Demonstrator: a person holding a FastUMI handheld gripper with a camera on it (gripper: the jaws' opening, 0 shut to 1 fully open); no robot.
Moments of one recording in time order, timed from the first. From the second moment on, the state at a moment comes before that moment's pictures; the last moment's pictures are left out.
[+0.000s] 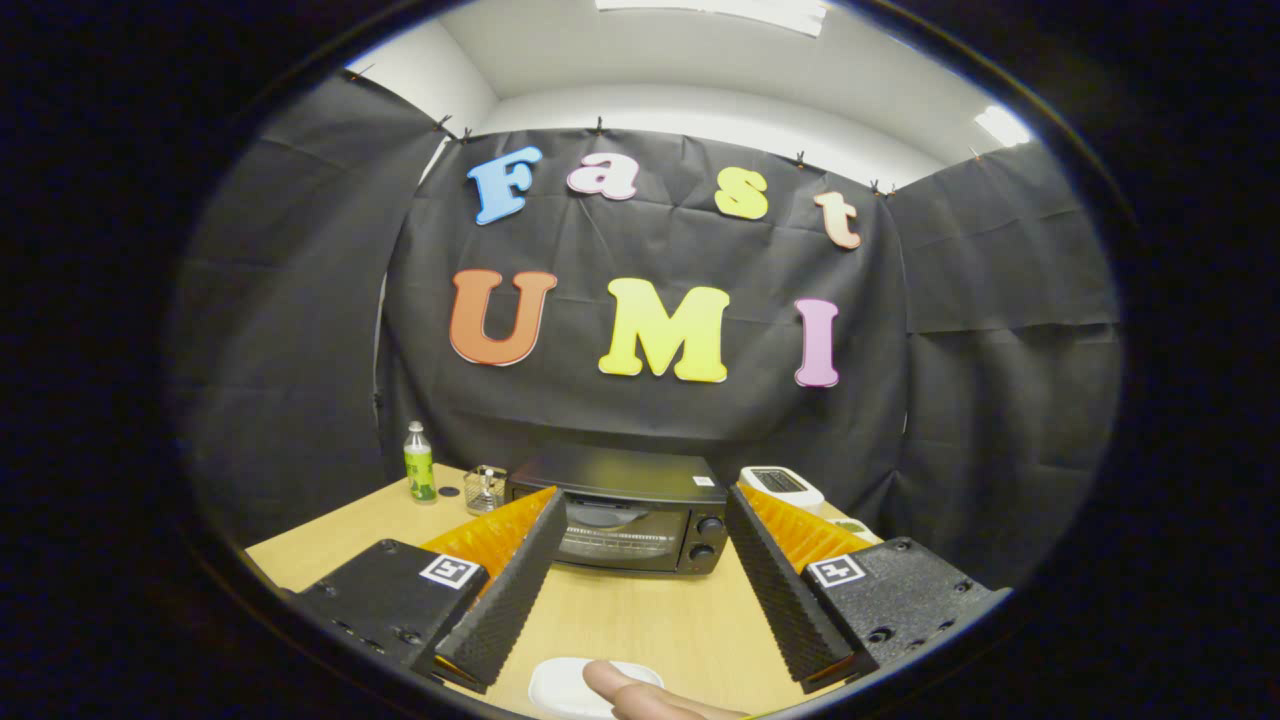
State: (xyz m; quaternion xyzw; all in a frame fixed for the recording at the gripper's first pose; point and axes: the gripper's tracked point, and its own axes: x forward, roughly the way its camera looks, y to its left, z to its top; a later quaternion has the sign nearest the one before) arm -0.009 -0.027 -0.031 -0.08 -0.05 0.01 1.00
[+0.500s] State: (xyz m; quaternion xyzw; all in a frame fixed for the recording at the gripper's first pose) arm -0.038 -0.047 -0.005 -0.01 -0.03 0.01 1.00
